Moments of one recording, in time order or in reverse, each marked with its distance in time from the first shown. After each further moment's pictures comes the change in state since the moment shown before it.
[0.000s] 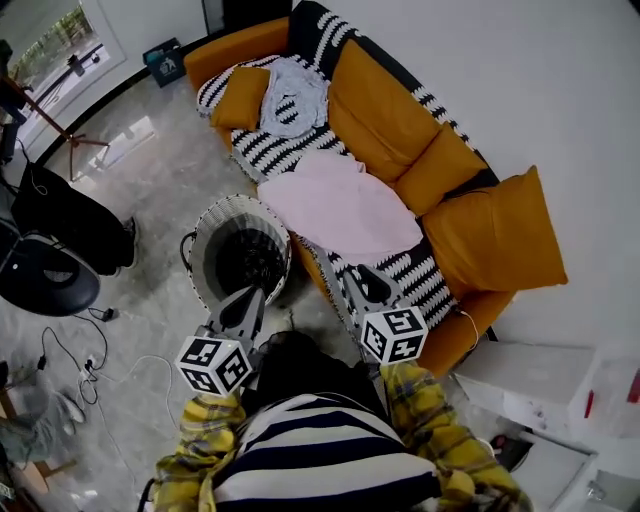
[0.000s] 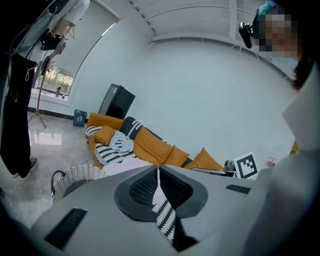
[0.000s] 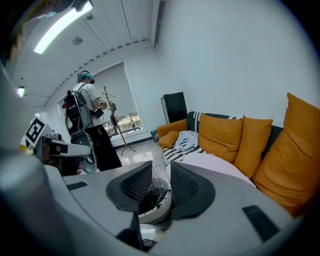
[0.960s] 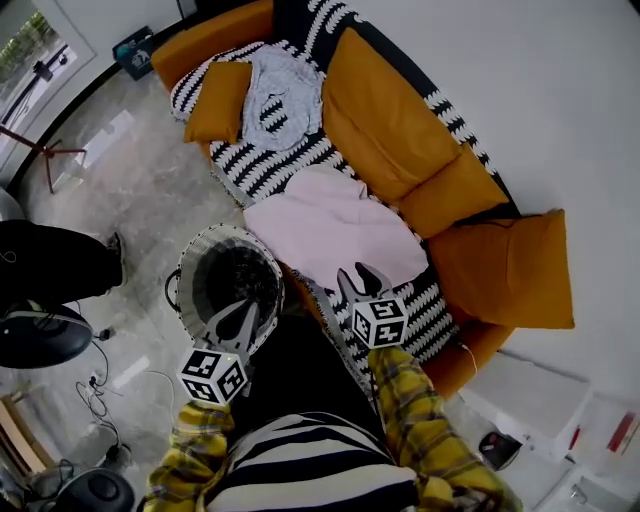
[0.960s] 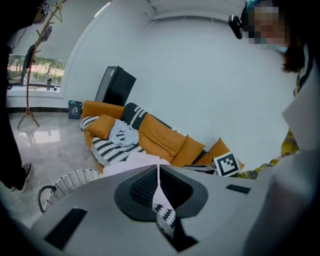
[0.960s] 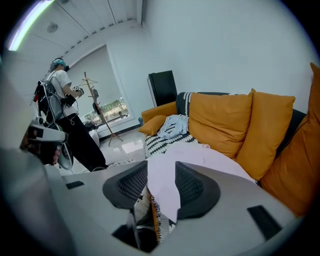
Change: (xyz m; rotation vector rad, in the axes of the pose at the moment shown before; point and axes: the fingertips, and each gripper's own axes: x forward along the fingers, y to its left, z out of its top) left arm 0.134 0.083 0.010 0.023 0.158 0.007; right arm 0.168 -0.118 -0.029 0.036 0.164 -0.082
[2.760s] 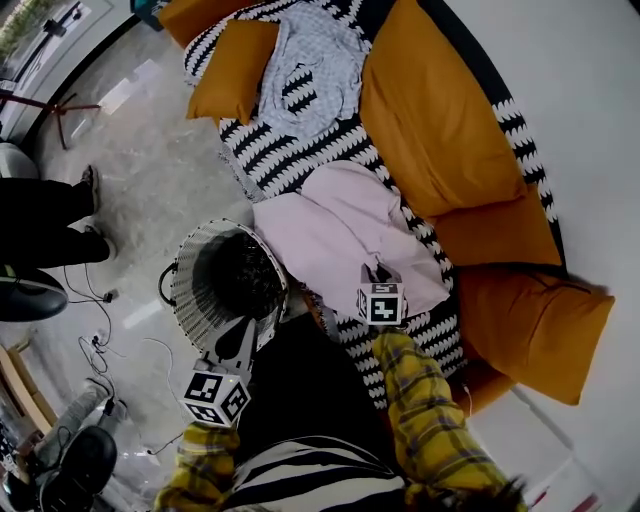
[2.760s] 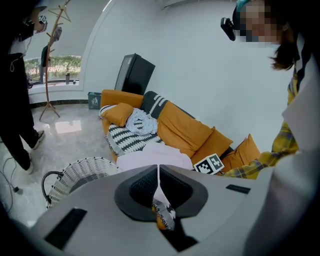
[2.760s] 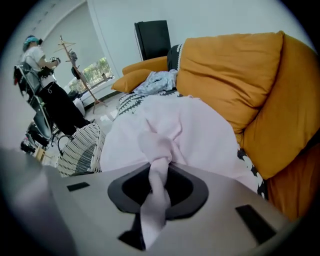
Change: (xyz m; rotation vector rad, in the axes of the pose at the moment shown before) left arm 0.069 0.030 -0.026 -0.109 0.106 0.249; right arm 0.151 -0.121 -0.099 -0.056 0.417 -0.084
